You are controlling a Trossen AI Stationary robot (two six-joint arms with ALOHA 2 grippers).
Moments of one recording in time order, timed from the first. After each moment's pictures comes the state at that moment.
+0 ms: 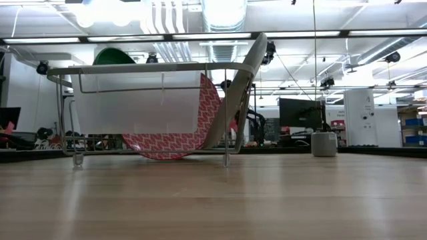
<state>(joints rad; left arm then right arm) -0.37 1.48 1.80 -0.67 -0.01 0.57 0.37 1.41 0.97 0.58 0.20 -0.44</state>
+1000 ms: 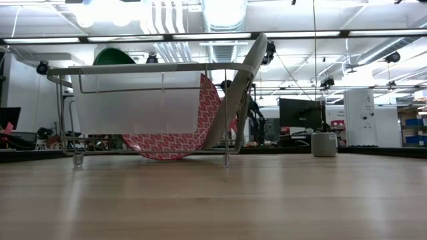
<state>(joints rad) -0.36 0.93 0.84 0.13 -0.26 0.35 0.10 0.76 0.61 0.40 -0.11 -0.44</state>
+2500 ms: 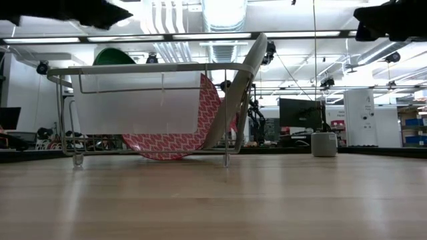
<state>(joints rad) 0.03 0.56 0.47 0.06 -0.04 0.37 0.12 0.03 0.17 -0.05 -0.03 -0.41</state>
